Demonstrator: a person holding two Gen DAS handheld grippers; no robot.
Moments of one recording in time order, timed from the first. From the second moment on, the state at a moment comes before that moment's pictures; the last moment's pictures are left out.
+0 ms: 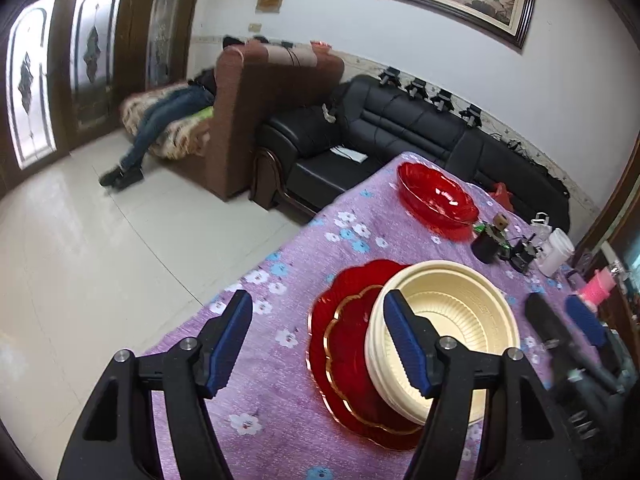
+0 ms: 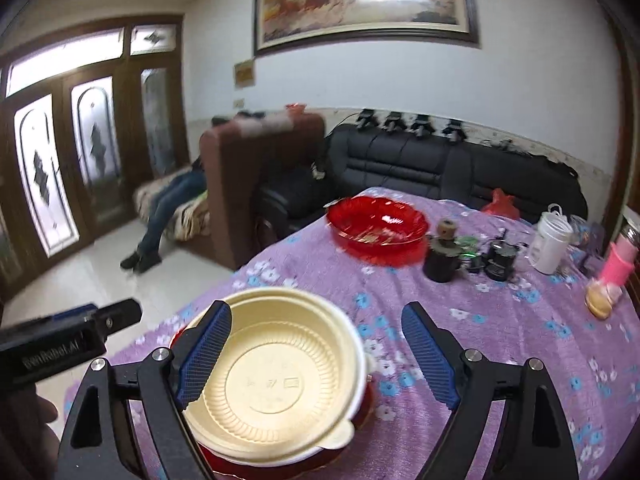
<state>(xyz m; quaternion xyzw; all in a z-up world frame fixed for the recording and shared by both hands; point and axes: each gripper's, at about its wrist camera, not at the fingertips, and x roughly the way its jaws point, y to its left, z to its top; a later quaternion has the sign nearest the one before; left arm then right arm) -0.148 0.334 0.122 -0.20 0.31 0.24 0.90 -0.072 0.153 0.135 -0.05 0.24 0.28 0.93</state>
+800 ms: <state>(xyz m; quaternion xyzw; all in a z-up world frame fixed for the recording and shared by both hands) -0.150 0.239 0.123 -0.07 0.31 0.24 0.92 -0.104 0.058 0.094 0.04 0.32 0.23 0.92</state>
